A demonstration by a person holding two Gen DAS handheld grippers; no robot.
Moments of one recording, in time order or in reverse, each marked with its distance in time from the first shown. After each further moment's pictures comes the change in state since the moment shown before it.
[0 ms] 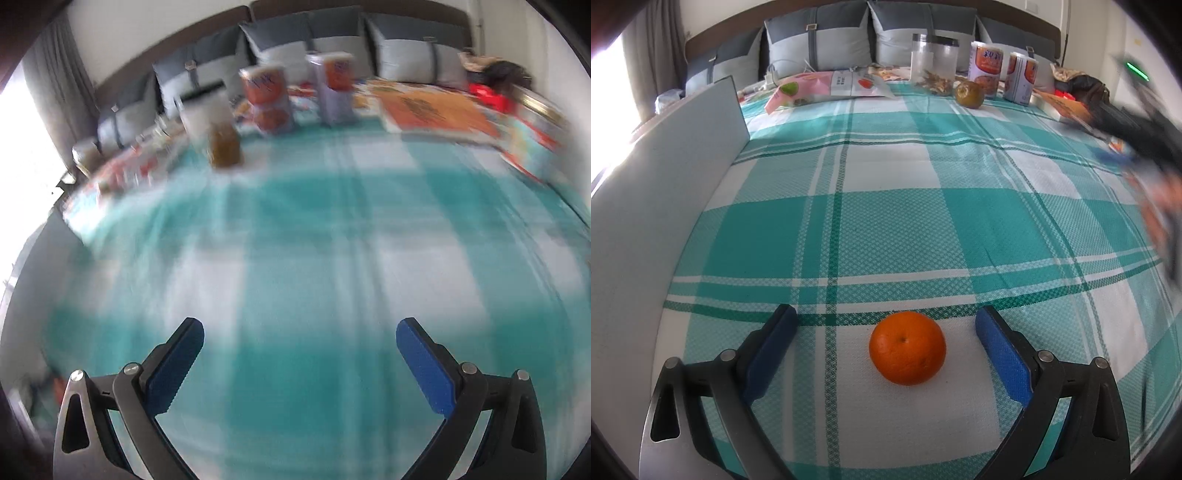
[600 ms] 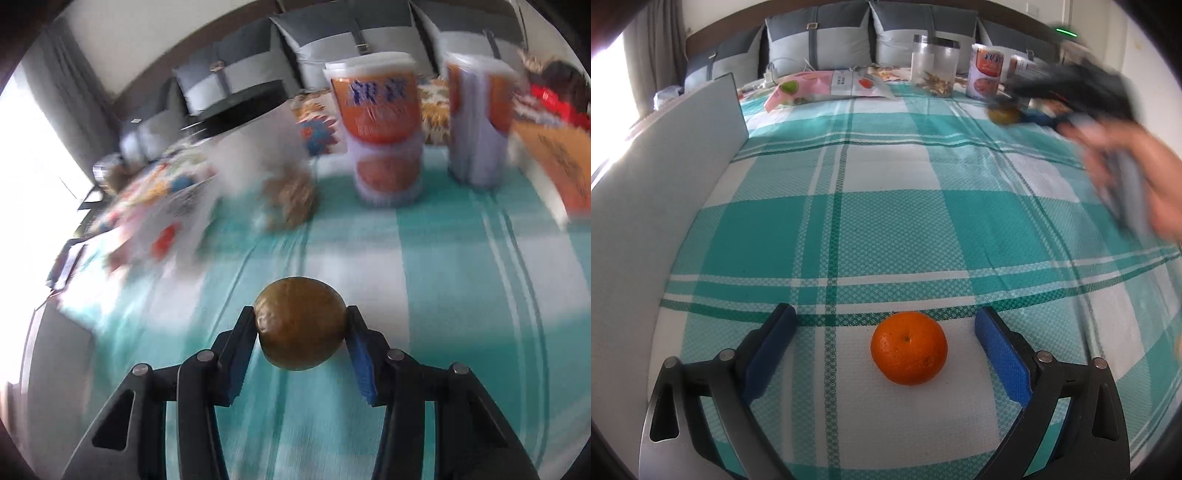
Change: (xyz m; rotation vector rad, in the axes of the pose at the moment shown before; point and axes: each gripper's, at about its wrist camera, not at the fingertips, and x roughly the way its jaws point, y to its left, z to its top) left arm -0.001 0.004 0.001 -0.019 -0.004 -0.035; right arm 0.073 0.062 0.055 0.001 0.020 0.185
